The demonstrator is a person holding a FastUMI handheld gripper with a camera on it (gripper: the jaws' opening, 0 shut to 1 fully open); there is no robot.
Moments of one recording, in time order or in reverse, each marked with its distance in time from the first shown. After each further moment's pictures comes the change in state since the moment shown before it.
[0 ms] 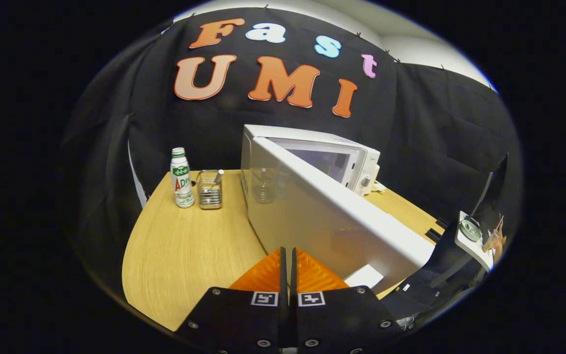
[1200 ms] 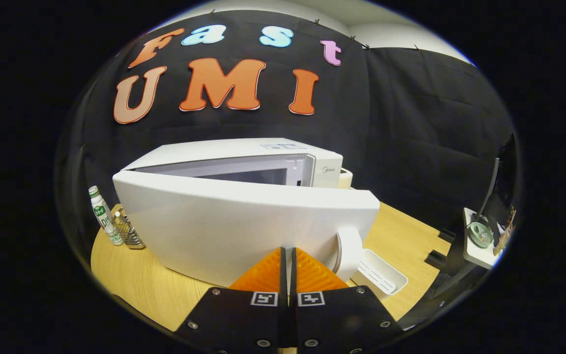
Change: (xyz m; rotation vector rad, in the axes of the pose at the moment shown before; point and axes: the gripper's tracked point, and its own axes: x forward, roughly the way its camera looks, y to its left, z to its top) arm 0.186 -0.146 0.059 0.111 -0.051 -0.013
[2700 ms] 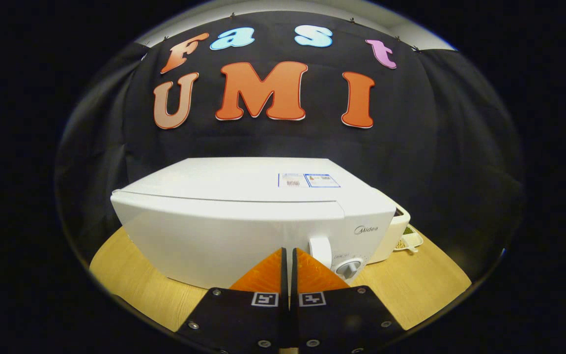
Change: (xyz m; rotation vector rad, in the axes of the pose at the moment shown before) arm 0.076 -0.006 0.094 -0.110 -0.059 0.389
